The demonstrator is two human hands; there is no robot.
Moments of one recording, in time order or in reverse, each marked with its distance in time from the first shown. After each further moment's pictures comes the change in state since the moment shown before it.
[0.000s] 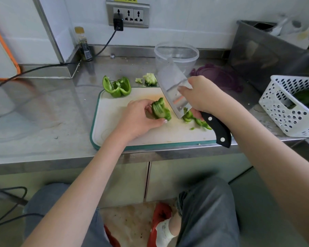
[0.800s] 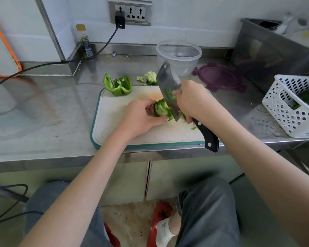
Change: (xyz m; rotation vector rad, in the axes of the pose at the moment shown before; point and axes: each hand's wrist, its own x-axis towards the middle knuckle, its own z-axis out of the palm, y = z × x) left_hand -0.002 0.007 -0.002 -0.016 -0.021 -0.015; right_hand 0.007 -0.014 0.021 -0.198 -0.076 0.096
